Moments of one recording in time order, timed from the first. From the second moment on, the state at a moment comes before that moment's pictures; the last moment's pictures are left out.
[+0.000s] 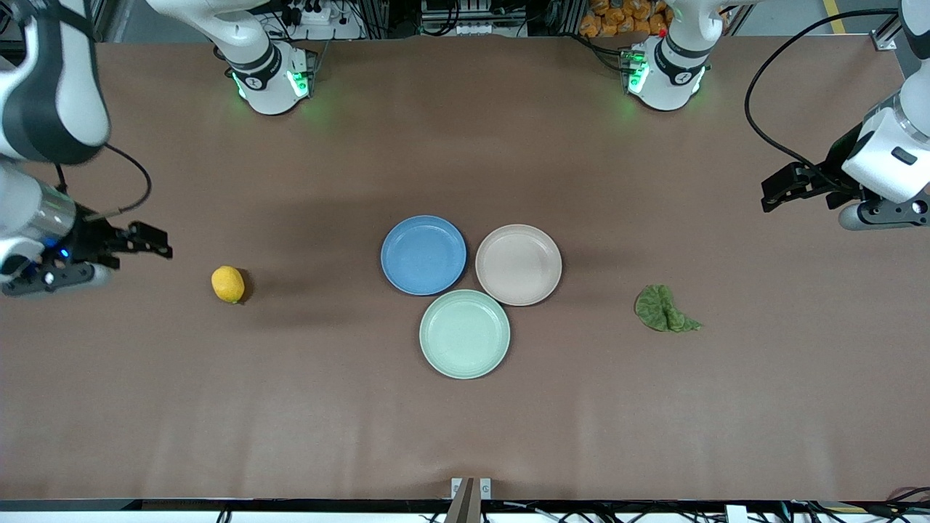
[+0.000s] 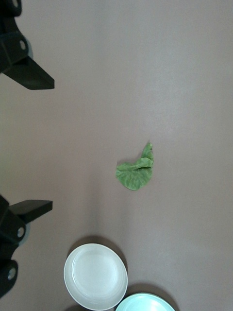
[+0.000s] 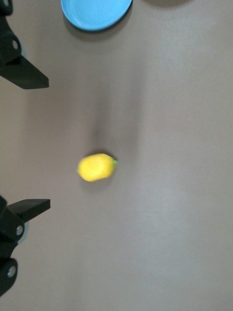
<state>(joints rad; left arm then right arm) 0.06 0.05 -0.18 -1.56 0.02 1.58 -0.15 0.16 0.12 -0.22 -1.71 0.10 1.74 -0.16</state>
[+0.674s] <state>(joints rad) 0.06 0.04 -0.18 -1.56 0.02 1.58 -0.15 0.11 0.10 -0.13 -1.50 0.10 1.47 0.08</state>
